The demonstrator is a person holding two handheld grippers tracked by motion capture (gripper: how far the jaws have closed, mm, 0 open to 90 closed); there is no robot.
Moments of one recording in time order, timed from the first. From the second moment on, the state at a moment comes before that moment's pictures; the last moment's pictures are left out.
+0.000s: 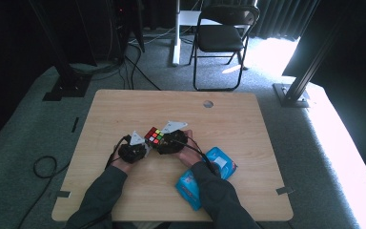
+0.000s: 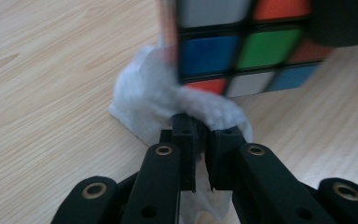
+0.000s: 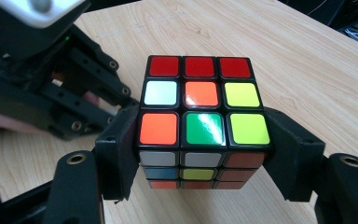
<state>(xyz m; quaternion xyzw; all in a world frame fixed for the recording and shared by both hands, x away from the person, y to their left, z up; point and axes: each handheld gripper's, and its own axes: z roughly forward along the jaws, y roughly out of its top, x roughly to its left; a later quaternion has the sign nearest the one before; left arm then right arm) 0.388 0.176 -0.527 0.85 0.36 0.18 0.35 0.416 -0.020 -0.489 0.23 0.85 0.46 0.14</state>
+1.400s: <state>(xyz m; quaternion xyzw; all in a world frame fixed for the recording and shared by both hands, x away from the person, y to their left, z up) 0.377 0.157 -0.532 0.85 0.33 0.17 0.38 0.417 -0.022 -0.489 0.24 0.84 0.46 0.15</state>
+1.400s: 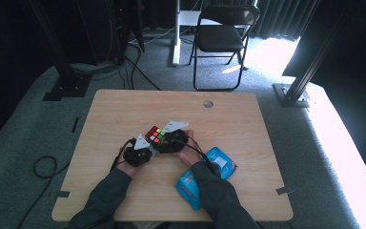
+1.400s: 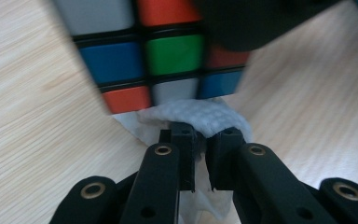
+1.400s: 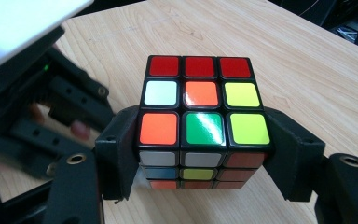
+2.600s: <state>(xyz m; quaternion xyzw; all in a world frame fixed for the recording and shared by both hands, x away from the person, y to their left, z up) 0.381 0.199 -0.523 0.79 0.42 0.22 0.39 0.418 -0.023 -0.489 0.25 0.84 0.46 0.15</state>
